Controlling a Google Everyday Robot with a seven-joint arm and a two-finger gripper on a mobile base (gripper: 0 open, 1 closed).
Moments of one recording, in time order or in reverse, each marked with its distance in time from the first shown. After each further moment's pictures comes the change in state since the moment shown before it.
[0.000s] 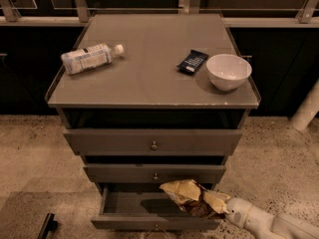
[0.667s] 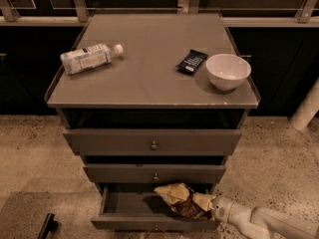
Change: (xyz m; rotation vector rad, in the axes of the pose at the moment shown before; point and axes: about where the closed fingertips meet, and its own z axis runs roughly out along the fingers) arm 0.059 -0.067 0.071 -0.028 0.082 0.096
